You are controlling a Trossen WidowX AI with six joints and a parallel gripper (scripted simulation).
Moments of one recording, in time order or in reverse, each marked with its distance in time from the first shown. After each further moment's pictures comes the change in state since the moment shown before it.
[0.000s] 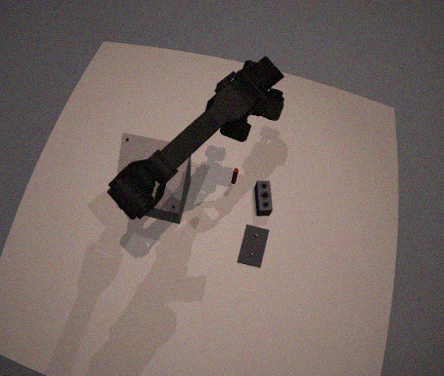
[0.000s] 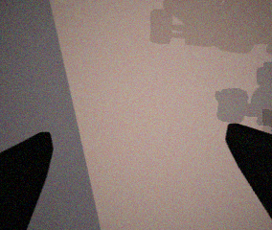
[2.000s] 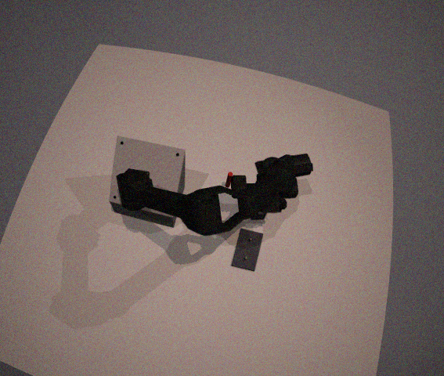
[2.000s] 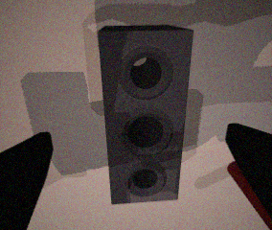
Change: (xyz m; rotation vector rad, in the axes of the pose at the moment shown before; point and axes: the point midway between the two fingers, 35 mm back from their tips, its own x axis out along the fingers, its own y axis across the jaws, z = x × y) arm 0.180 -0.225 0.110 1.096 -0.335 -0.619
